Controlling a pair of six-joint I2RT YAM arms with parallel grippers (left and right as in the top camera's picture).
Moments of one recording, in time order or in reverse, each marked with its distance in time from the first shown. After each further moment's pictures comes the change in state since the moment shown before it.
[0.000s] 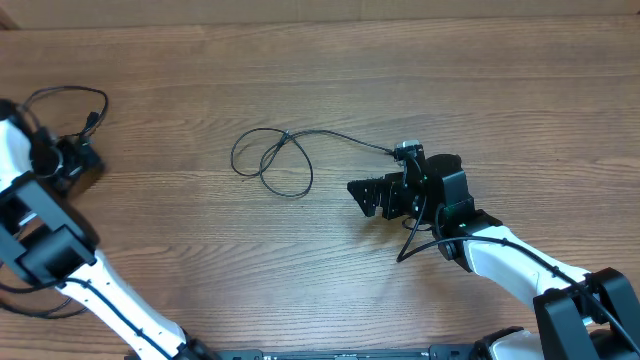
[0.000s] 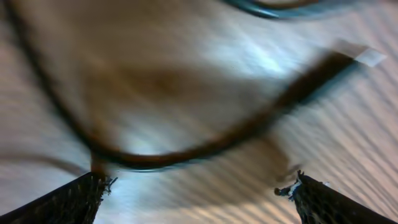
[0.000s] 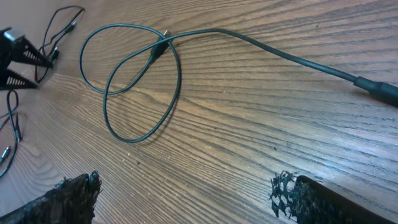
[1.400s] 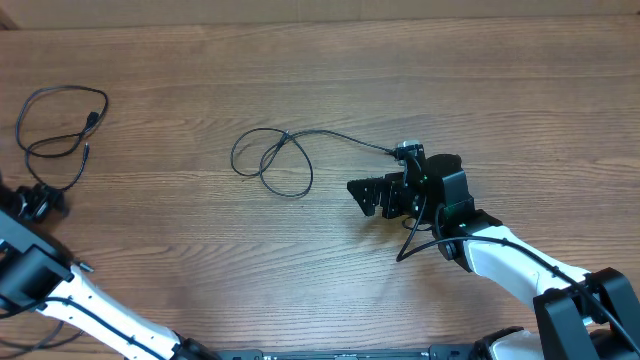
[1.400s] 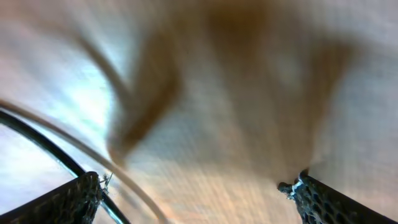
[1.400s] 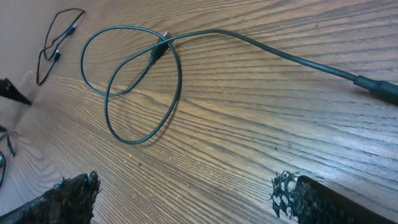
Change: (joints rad) left arm 0.195 0.000 -0.011 -0.185 -0.152 -0.245; right arm 0.000 0.000 0.000 0.003 0.000 0.013
